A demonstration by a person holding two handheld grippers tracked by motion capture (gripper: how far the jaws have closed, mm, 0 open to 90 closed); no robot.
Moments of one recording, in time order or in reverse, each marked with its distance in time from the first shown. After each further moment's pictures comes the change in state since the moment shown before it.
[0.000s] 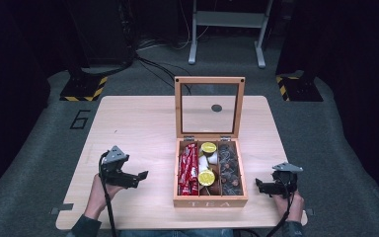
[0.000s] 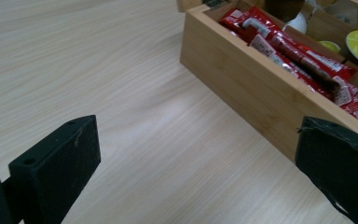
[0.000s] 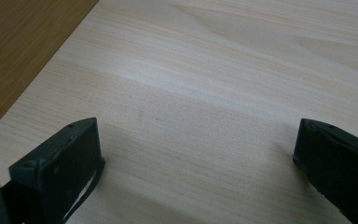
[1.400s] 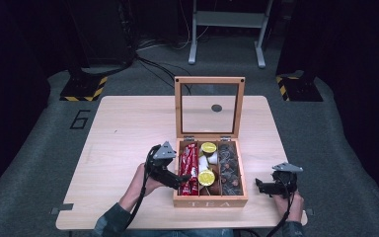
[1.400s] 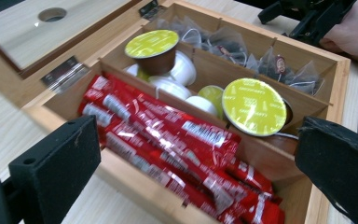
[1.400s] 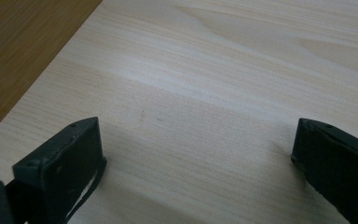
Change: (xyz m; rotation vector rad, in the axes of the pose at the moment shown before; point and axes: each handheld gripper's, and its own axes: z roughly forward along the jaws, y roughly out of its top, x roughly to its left) left arm -0.086 0.062 0.070 0.027 -0.233 0.222; right arm 0.000 0.000 0.000 -0.005 0.000 -0.002
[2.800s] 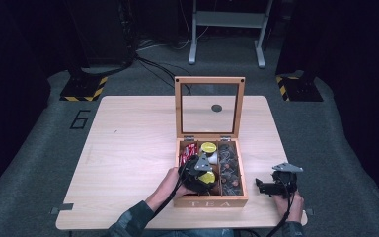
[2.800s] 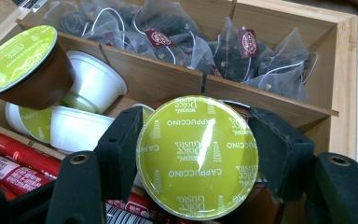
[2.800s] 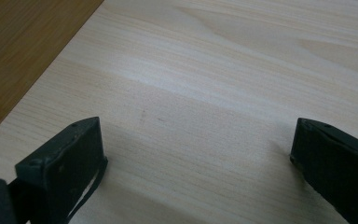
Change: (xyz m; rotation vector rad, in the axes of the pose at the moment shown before) left arm -0.042 0.016 0.077 0.166 -0.077 0.176; right arm 0.000 0.000 -0.001 0.006 0.010 -0.008
